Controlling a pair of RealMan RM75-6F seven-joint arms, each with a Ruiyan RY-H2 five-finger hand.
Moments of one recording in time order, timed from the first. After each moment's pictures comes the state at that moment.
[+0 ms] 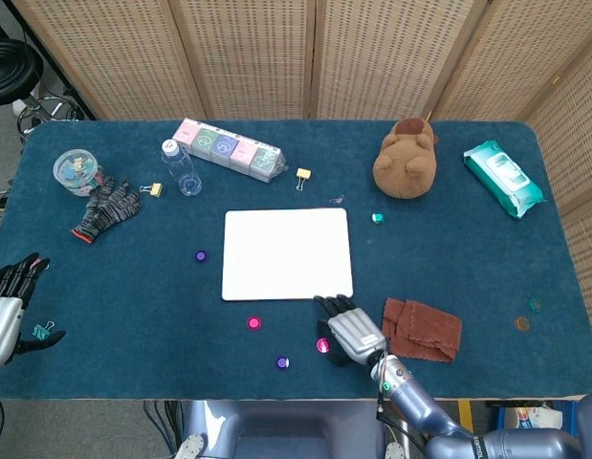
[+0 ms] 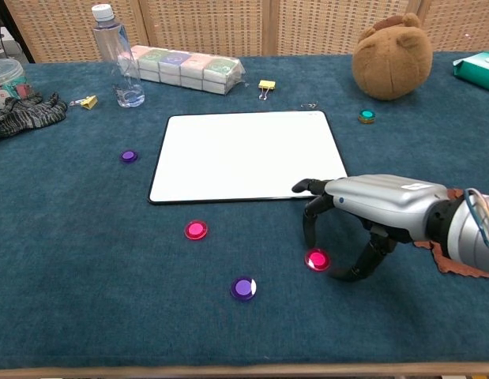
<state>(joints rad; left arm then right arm) -0.13 -1.02 -0.04 -1.75 1.43 1.38 -0.01 0.65 -1.55 0.04 -1.79 -1.03 0.95 -0.54</state>
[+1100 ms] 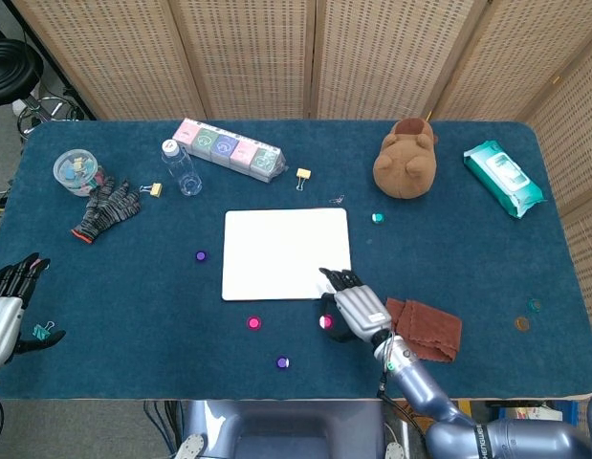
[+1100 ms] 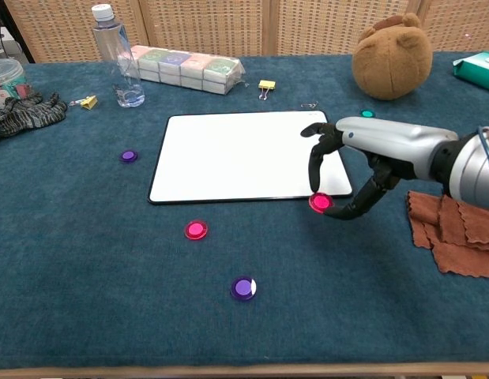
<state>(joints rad) -0.13 -1.02 -0.04 -1.75 1.42 1.37 -0.02 0.67 -1.50 0.14 -1.80 -0.99 0.99 -0.42</state>
